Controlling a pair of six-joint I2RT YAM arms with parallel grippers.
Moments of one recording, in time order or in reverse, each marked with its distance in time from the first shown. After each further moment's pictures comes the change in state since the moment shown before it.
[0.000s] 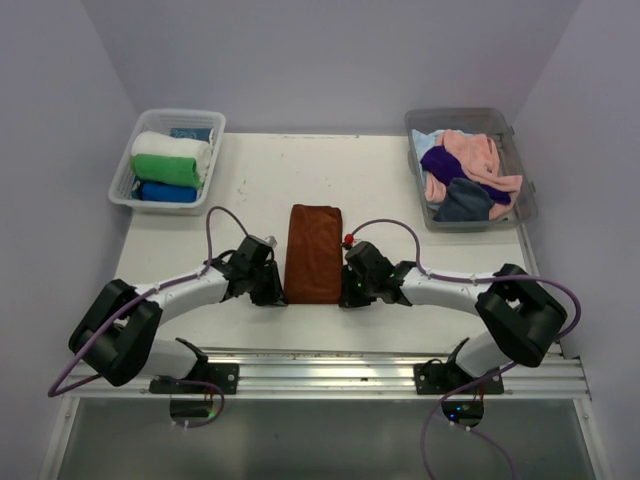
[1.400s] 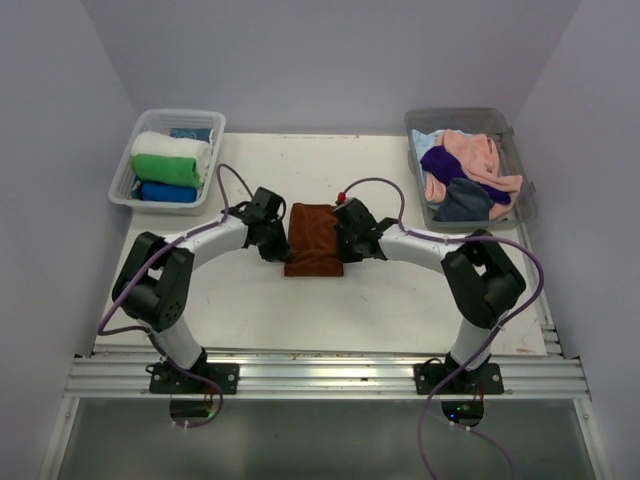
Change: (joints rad) left arm 0.112 0.341 0.465 -0.172 -0.089 0.005; right arm -0.143 0.280 0.398 -0.132 0.140 -0.140
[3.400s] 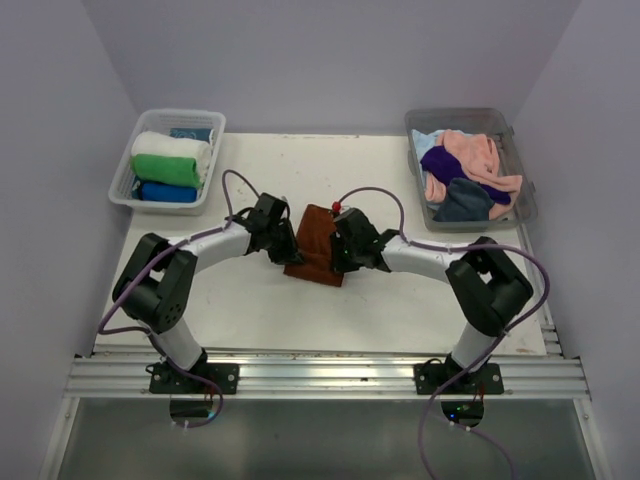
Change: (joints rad) left arm -0.034 0.006 -0.058 0.159 0.108 -0.043; right arm 0.019 -0.025 -0.075 0.108 -0.096 -0.035
